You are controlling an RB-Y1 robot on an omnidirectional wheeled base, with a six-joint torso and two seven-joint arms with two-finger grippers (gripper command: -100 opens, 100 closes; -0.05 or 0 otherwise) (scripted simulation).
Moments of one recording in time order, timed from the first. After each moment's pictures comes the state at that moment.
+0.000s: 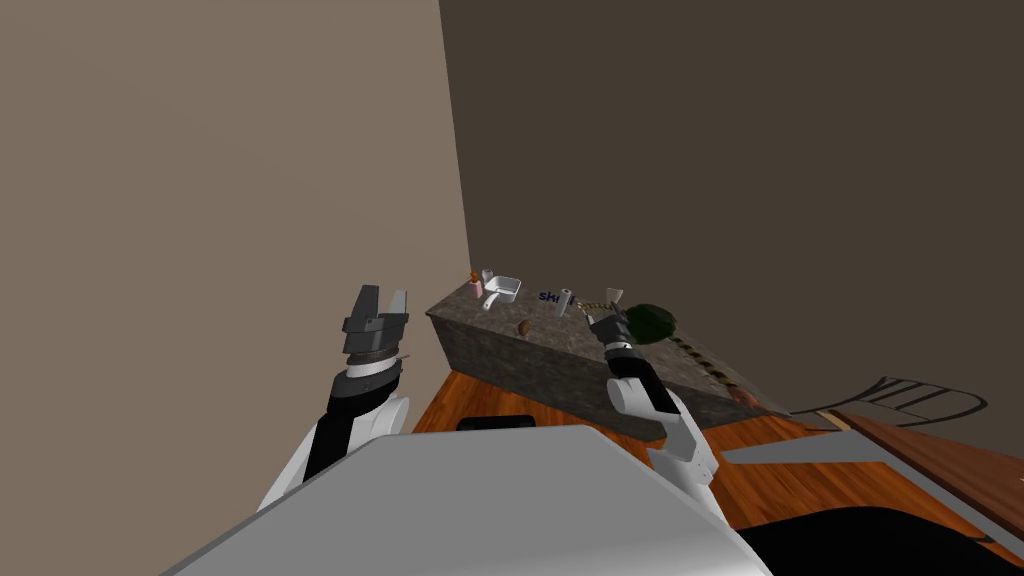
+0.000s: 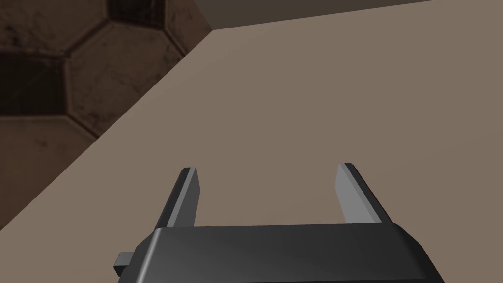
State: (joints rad) left arm 0.49 0.05 0.00 -2.31 -0.06 -0.63 -0.04; right arm 0.38 -0.27 -0.28 -2.18 -0.21 0.08 -0.55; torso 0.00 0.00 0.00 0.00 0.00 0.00
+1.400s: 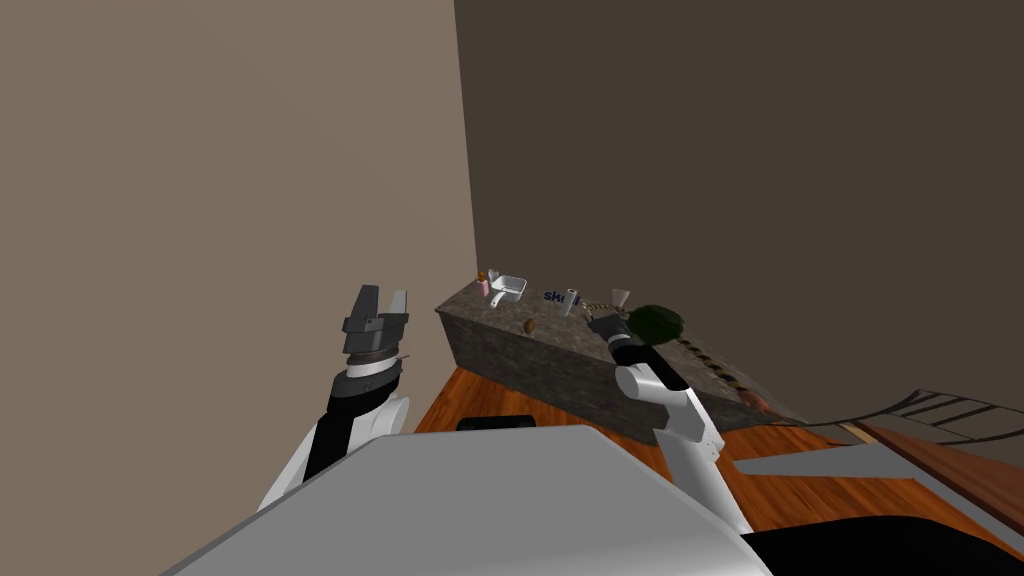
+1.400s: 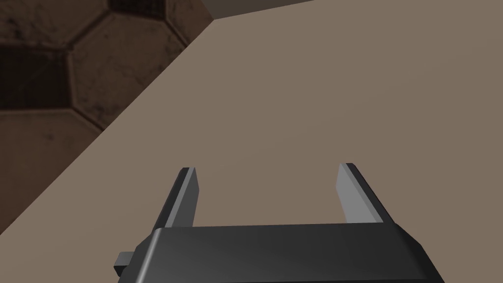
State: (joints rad) left arm 0.49 0.05 0.00 -2.31 -0.06 -0.63 -0.04; right arm 0.29 -0.37 -0.35 -2.15 -0.42 0.37 -0.93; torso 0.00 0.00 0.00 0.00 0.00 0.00
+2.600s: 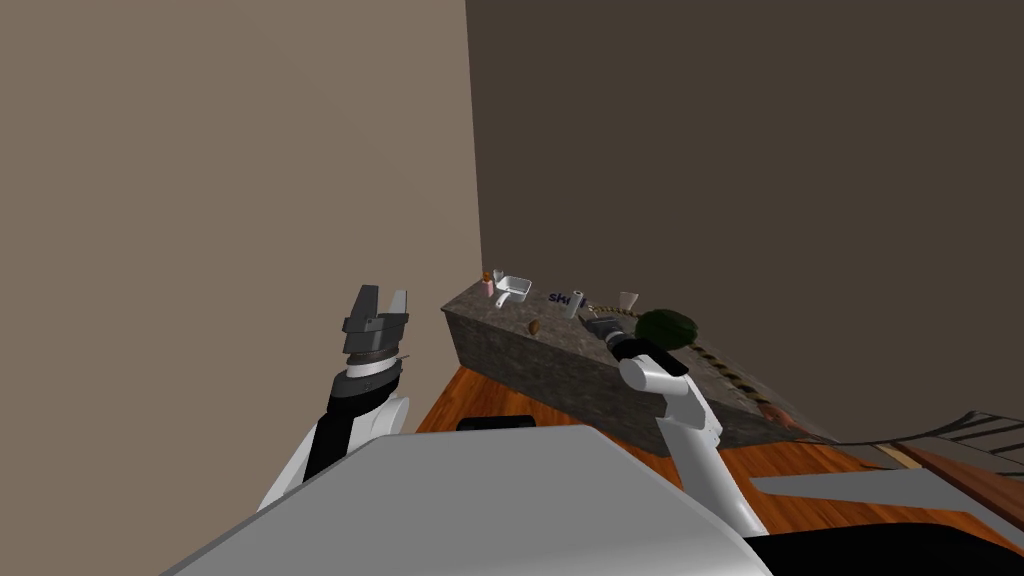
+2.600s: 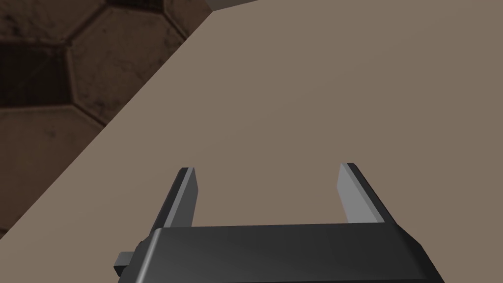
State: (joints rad) left arm 0.49 0.05 0.00 -2.31 -0.06 -0.63 -0.04; right arm 0.24 -0.44 -0.36 -2.11 -0.59 0.57 -1.23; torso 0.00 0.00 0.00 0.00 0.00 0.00
